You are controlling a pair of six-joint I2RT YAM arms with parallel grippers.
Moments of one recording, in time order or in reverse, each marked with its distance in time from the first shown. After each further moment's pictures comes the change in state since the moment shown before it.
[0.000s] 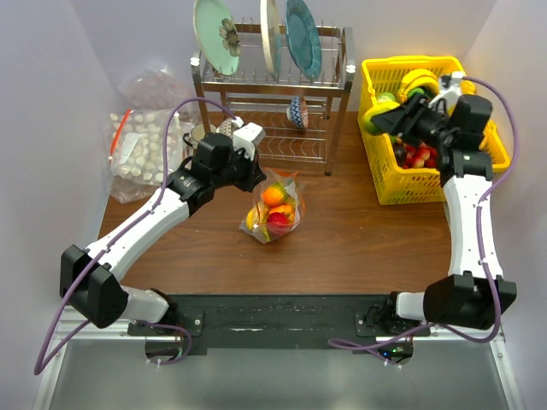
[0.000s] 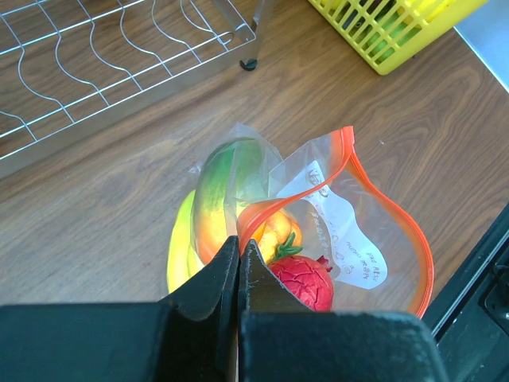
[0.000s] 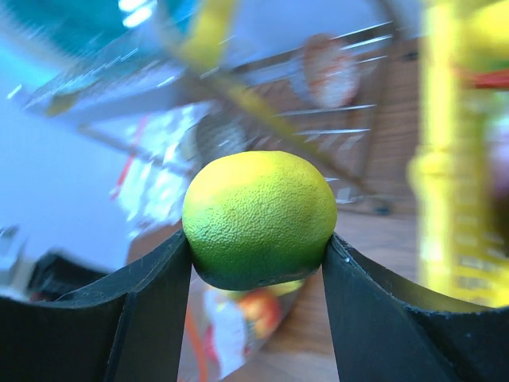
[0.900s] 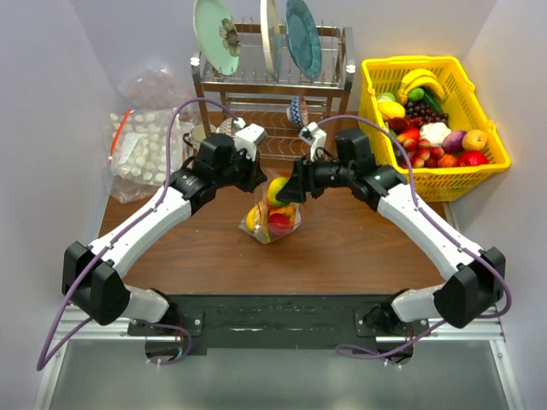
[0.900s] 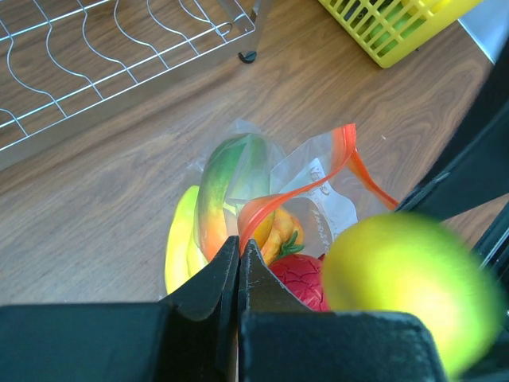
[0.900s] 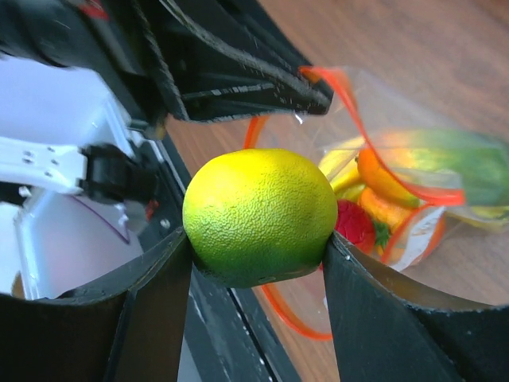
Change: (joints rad) left arm 0.000 0.019 0.000 0.000 0.008 0.000; right arm 0.700 0.033 -0.204 0.002 -0.016 -0.247
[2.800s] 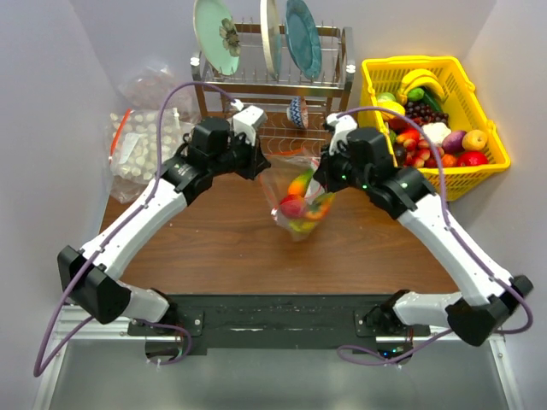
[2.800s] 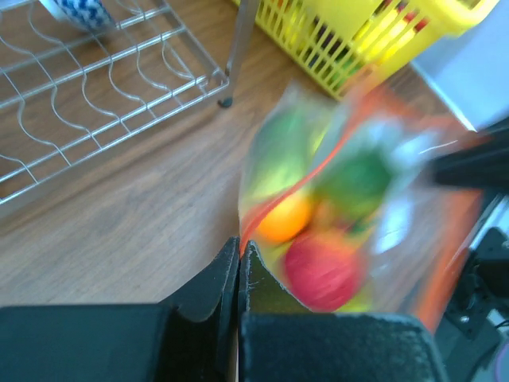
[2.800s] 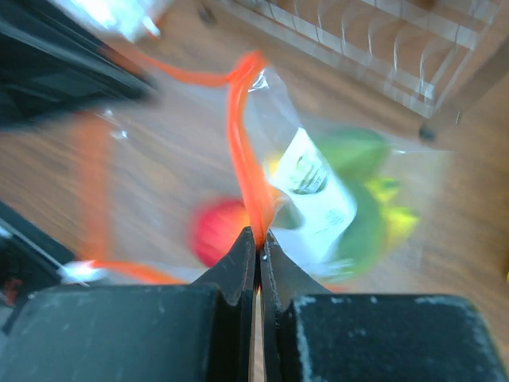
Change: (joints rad) left arm -0.006 0.013 0.171 -0.097 0.030 -0.020; right arm 0.086 -0.127 0.181 -0.297 0.631 -0.080
